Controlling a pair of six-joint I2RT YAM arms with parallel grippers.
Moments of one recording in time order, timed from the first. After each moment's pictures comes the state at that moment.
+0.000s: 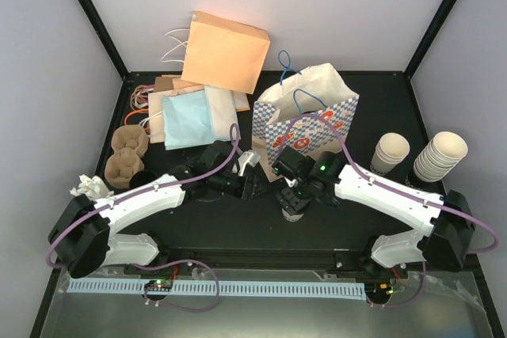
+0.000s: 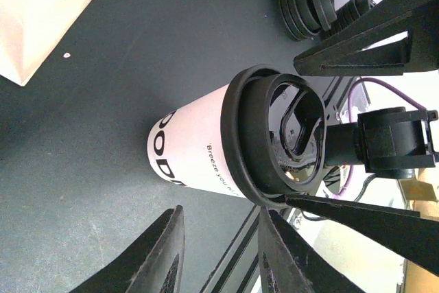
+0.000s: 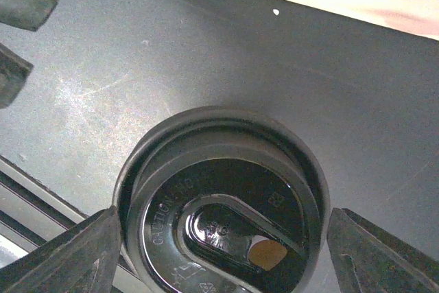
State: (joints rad) left arm -0.77 1.25 0.70 -0.17 0.58 -0.58; right arm 0.99 1.34 1.11 -1.08 0.10 0.28
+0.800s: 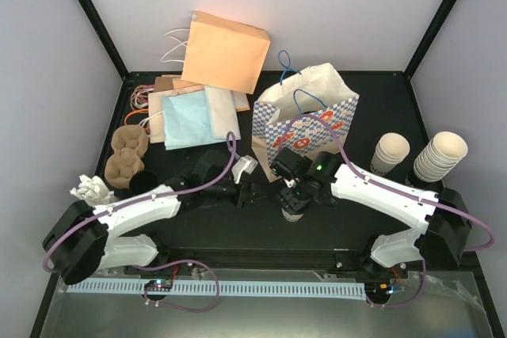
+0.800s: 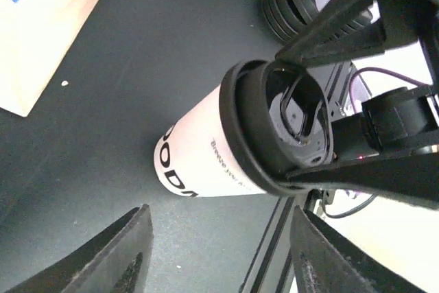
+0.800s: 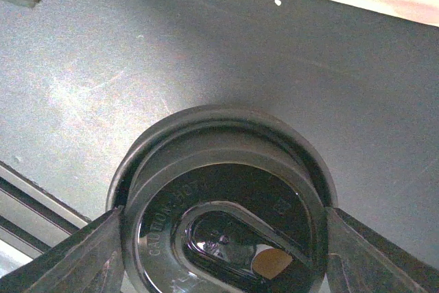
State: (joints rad) left arm -0.77 1.21 0.58 0.01 0.58 -0.50; right arm 0.99 1.37 1.10 -1.08 0.10 0.30
